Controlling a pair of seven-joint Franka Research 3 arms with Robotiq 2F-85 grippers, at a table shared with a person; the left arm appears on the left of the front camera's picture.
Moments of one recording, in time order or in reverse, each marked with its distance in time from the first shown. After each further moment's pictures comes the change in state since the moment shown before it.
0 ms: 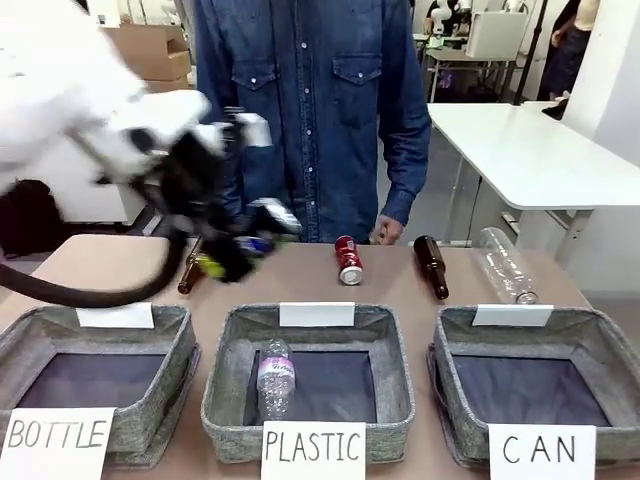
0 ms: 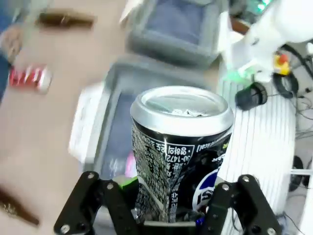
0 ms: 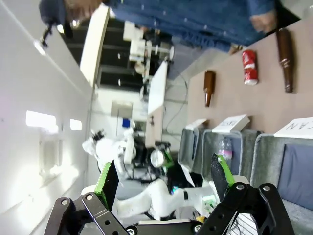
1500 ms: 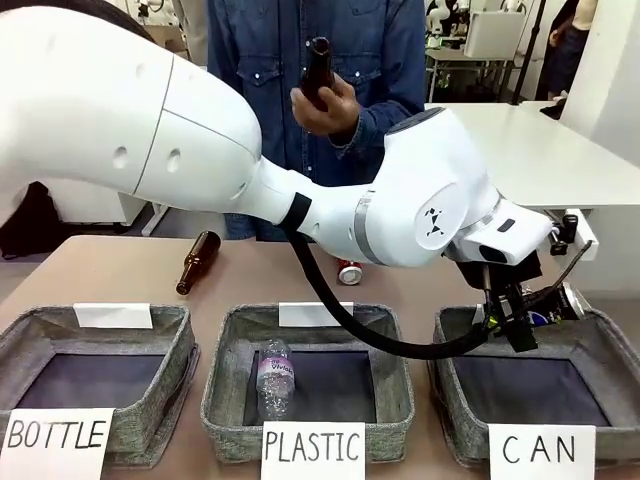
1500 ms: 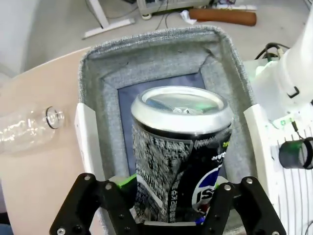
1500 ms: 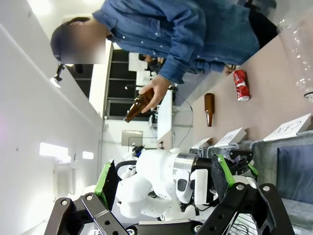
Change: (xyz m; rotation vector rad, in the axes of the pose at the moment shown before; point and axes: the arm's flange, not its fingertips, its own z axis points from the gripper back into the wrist) left arm 0.203 0.012 -0.284 -0.084 -0.004 -0.428; right arm 0.005 -0.010 0.061 0.014 -0.129 -0.085
